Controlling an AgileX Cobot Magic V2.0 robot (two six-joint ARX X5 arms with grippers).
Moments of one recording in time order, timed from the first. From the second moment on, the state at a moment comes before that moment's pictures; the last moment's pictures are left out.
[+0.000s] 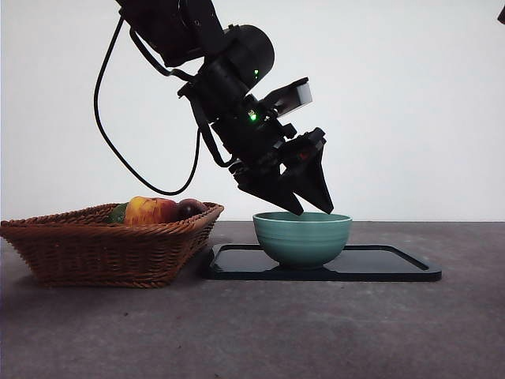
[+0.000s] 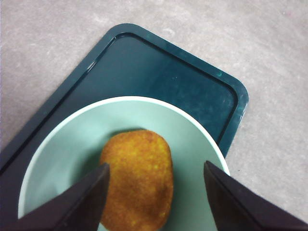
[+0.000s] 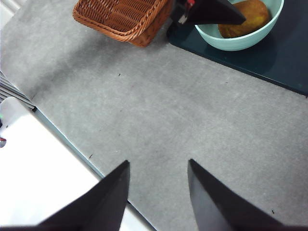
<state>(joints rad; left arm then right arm) -0.65 2.05 1.55 -0.32 0.33 0.27 0.35 0.65 0.80 -0.92 -0.50 0.07</state>
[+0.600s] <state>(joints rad) -0.65 2.07 1.55 -0.31 0.29 0.33 0.35 0.65 0.80 -0.92 -0.50 0.07</state>
